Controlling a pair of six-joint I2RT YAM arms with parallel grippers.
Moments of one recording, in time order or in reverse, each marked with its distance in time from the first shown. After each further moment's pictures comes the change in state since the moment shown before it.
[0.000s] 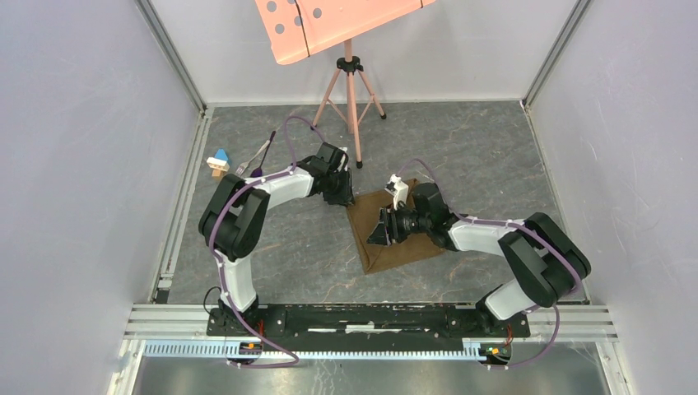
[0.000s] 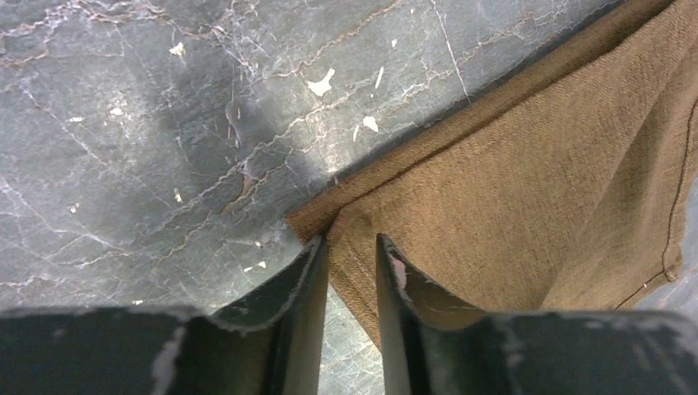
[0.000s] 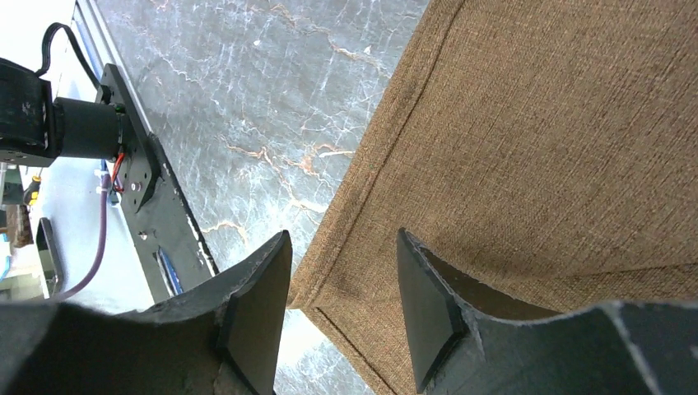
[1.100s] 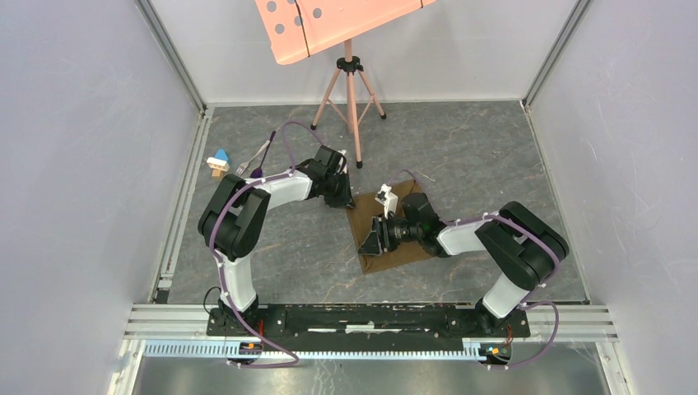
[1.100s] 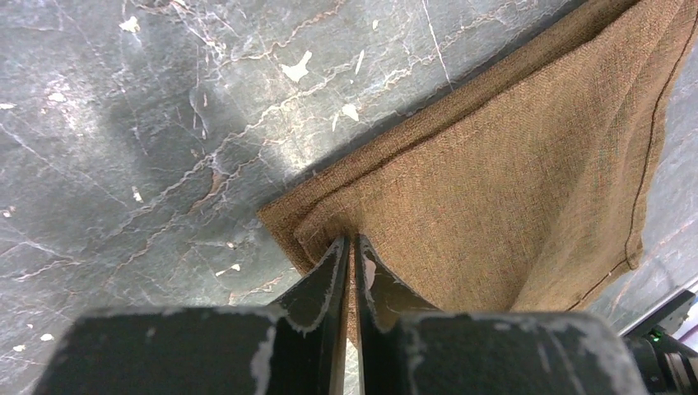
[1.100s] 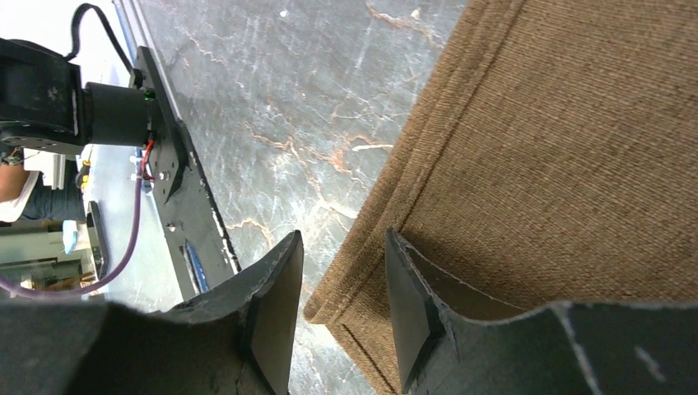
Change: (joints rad) left arm 0.006 -0.001 -0.046 0.065 0.073 -0.045; right arm 0.088 0.158 -0.038 0.226 -0.040 0.140
